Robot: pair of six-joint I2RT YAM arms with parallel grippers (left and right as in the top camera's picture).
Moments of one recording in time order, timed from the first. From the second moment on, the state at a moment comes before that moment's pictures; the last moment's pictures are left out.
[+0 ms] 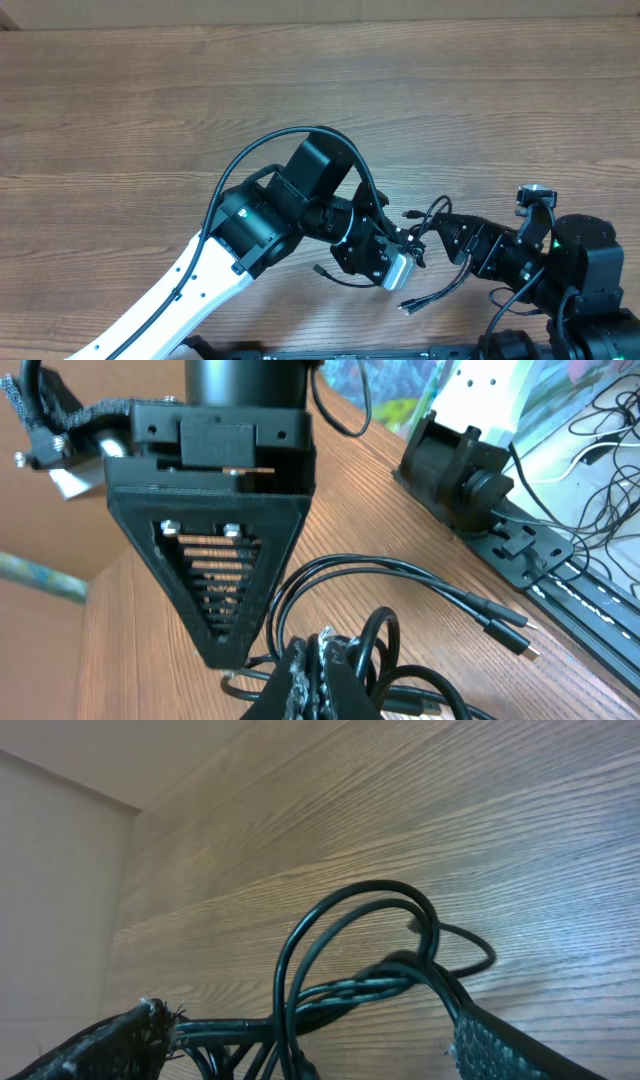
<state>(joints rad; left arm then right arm) -0.78 1.33 1.33 -0.74 0.82 1.18 0.12 0.62 0.93 -1.00 -0.39 0.57</state>
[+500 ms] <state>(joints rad) -0.82 1.33 1.33 -0.67 0.92 1.24 0.12 0.62 0.93 -1.00 -0.42 0.57</state>
